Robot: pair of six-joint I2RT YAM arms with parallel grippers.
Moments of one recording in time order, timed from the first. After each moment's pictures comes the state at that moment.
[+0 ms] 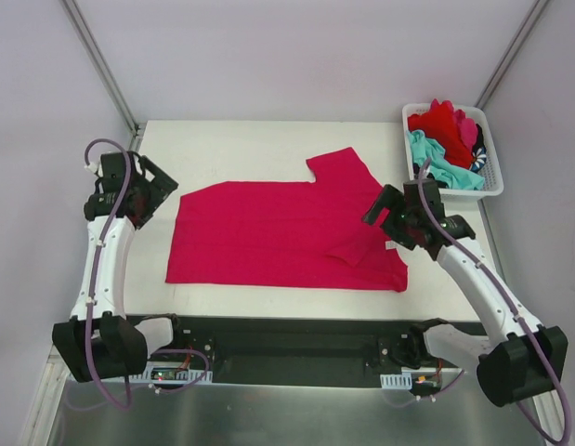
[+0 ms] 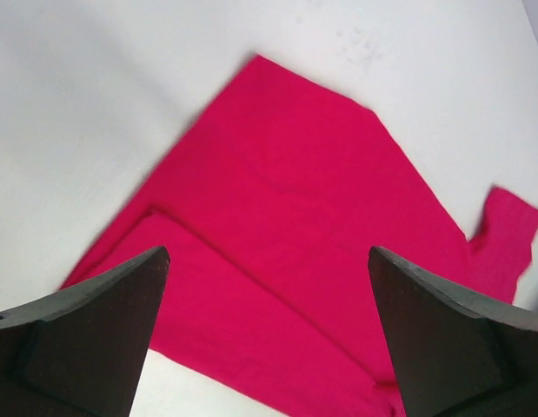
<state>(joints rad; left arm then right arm) 0.17 1.15 1.11 -0.77 -0.04 -0.72 0.30 1.08 0.93 -0.70 0.02 0.71</state>
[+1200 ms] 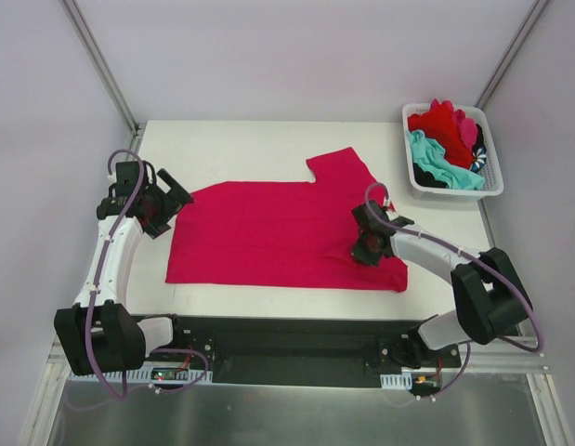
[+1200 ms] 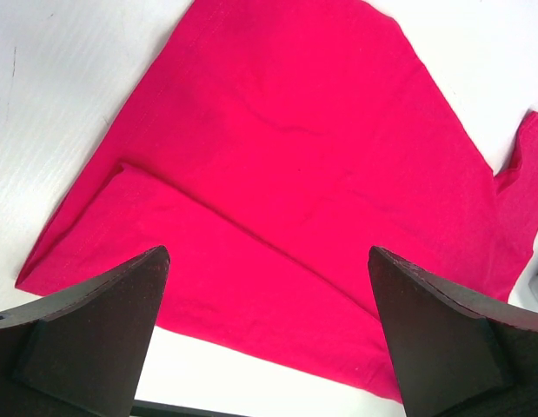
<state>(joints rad) 0.12 1.19 1.01 -0.73 0.12 -0.71 0.53 1.45 0.79 -0.57 0.18 1.04</state>
